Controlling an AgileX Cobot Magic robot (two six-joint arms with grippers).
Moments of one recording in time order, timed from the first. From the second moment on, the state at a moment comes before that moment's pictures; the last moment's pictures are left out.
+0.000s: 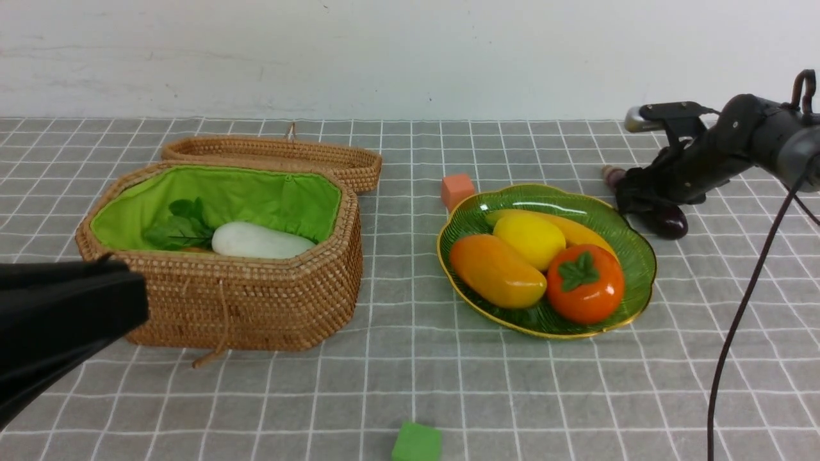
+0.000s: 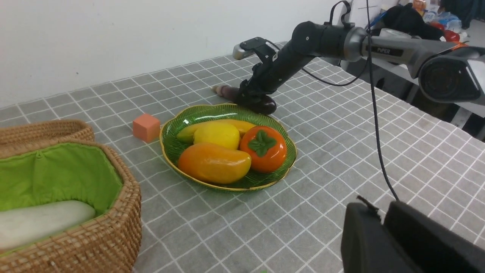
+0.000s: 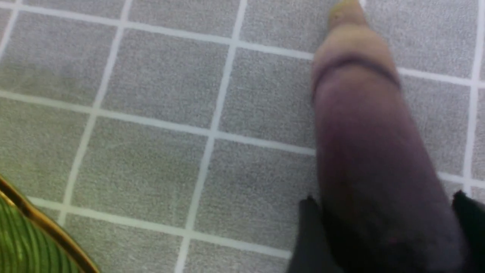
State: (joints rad) right arm -0.06 2.49 -2.16 0.28 0.70 -0.39; left arm -0.75 0.54 -0.79 -0.02 0.52 -0.13
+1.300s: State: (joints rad) right arm 0.67 2.25 -2.17 0.71 0.63 -0.74; left arm -0.75 0.54 -0.79 0.71 0.84 -0.83
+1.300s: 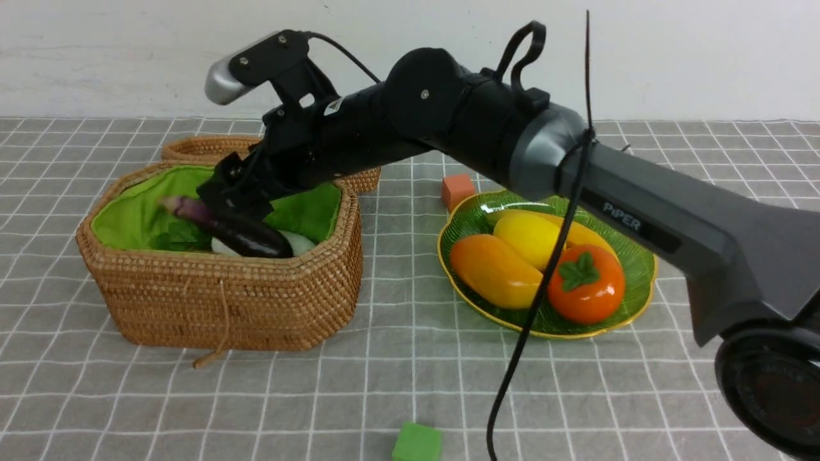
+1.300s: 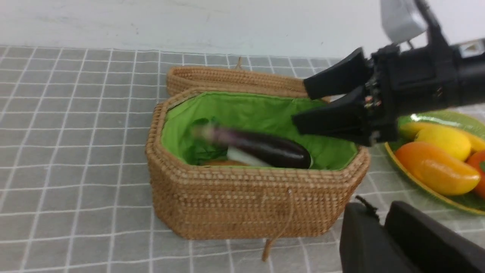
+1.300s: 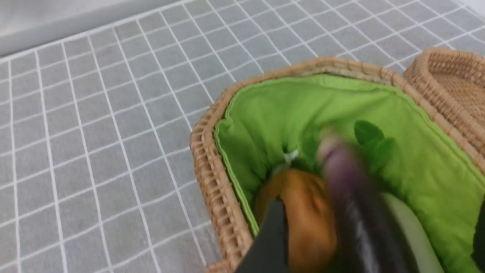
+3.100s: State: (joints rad) right arm 0.39 0.87 -1.06 0.12 0.97 -0.08; left arm -0.75 0.16 -0.31 0.38 0.46 -0.63
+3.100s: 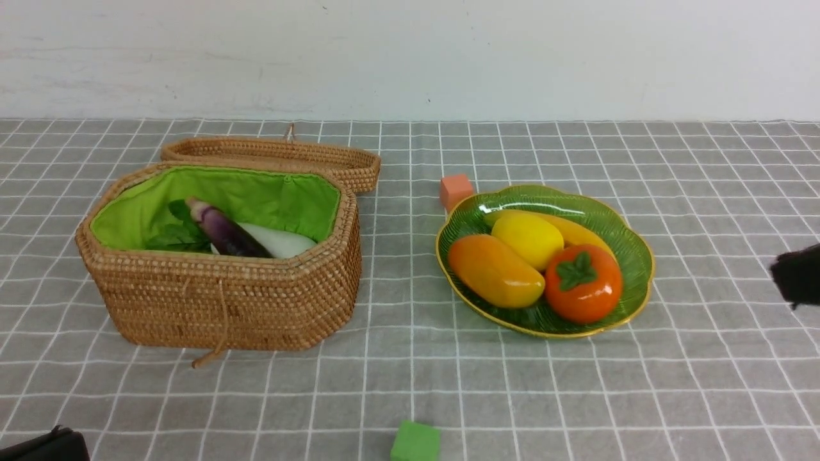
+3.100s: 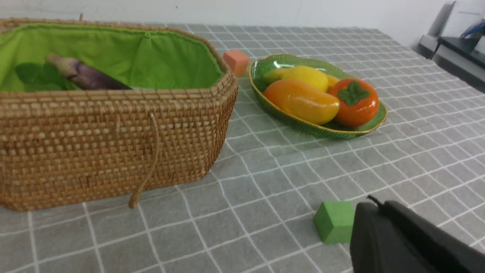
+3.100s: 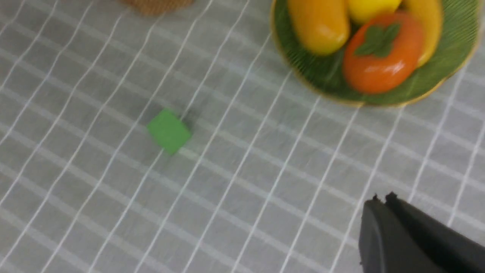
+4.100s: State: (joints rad) right arm -0.01 -0.01 0.02 0.11 0.37 -0.05; left arm -0.75 0.16 -0.31 0.38 0.53 -0.63
